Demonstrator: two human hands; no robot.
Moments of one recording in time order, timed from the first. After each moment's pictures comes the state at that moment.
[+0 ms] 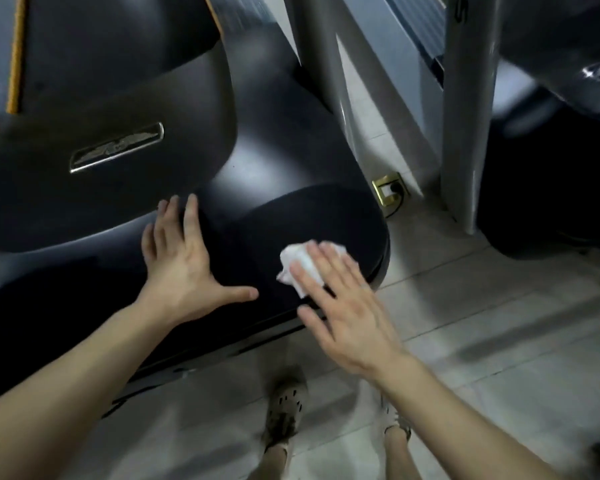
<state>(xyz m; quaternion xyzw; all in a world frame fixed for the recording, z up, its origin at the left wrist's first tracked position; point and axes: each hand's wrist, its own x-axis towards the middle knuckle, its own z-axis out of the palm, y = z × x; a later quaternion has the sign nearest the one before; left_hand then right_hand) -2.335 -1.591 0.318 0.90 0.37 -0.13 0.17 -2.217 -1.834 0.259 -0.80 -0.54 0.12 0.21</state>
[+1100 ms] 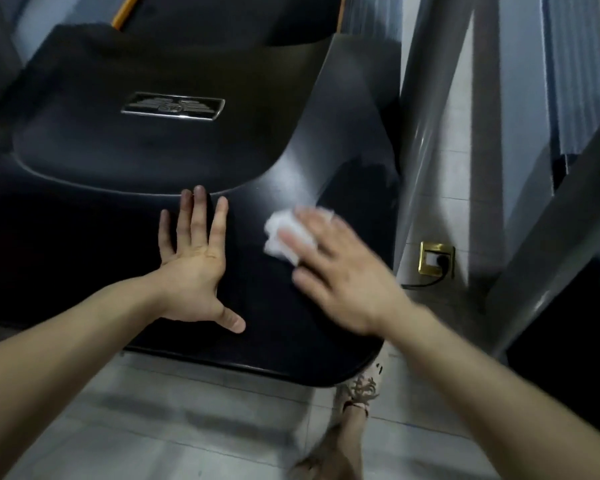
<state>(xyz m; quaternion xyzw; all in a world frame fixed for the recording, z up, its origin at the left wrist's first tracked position) -2.261 -1.602 0.320 0.78 0.47 -0.34 0.25 -2.032 -1.711 0.239 -0.59 -0.77 0.17 0.18</state>
